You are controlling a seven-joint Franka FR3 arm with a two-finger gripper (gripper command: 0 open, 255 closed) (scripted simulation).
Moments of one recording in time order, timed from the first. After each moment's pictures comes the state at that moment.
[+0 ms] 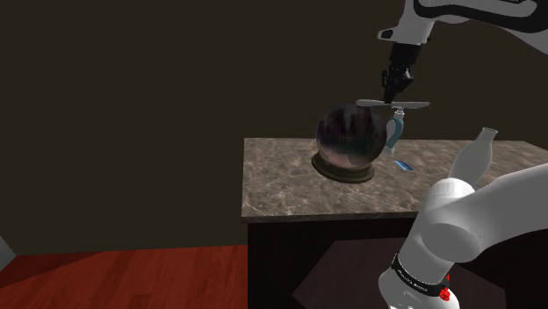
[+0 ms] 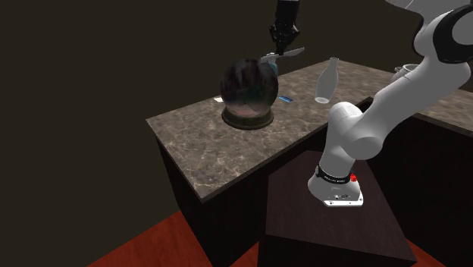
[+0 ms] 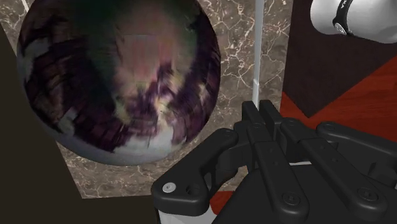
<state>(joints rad) 0.06 -0.72 -0.45 -2.00 -0.25 1.36 -1.18</state>
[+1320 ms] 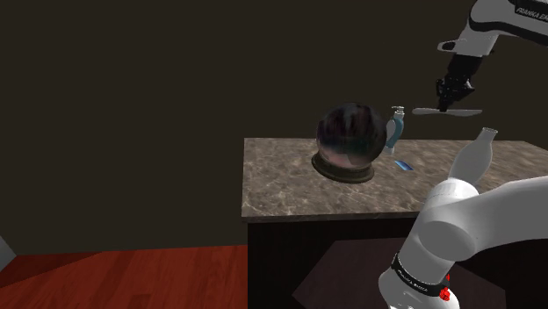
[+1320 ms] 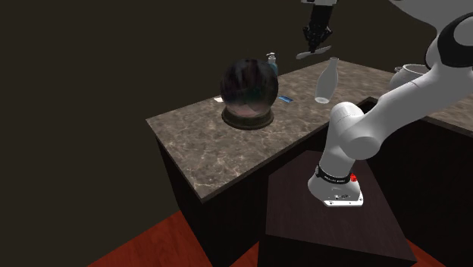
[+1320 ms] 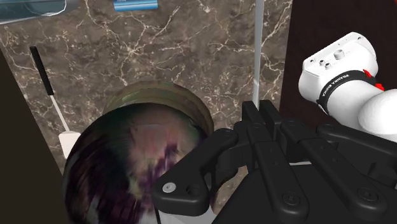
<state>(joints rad) -0.01 -0.84 -0.72 -1.94 -0.48 1.29 -1.52</state>
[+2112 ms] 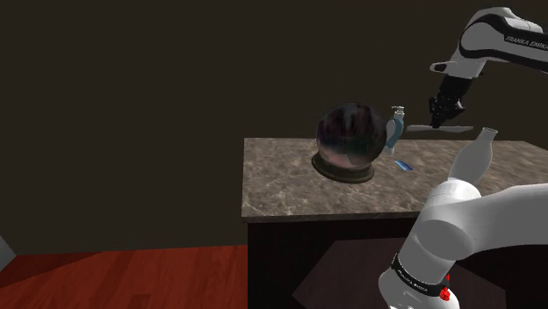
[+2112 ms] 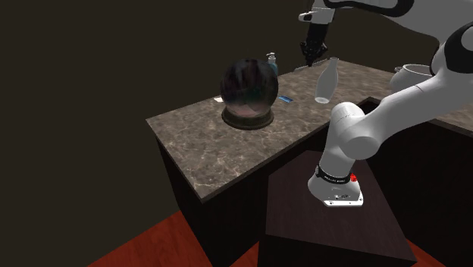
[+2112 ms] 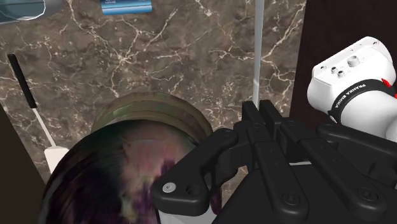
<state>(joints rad) -0.04 -0.92 -0.75 -2.13 -0.53 1.41 -1.50</state>
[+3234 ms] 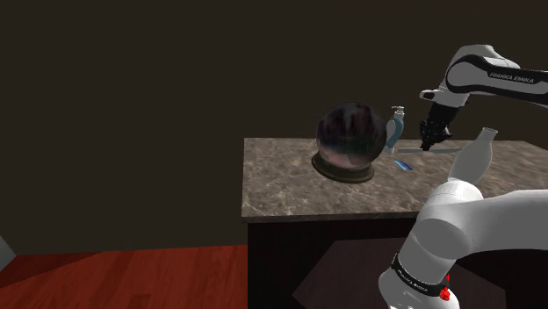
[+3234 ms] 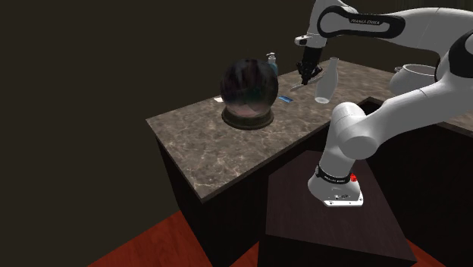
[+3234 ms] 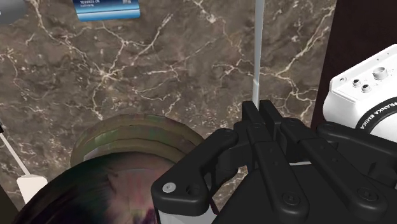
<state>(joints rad) -0.08 -0.98 -0.85 -2.36 -0.62 1.59 -1.48</state>
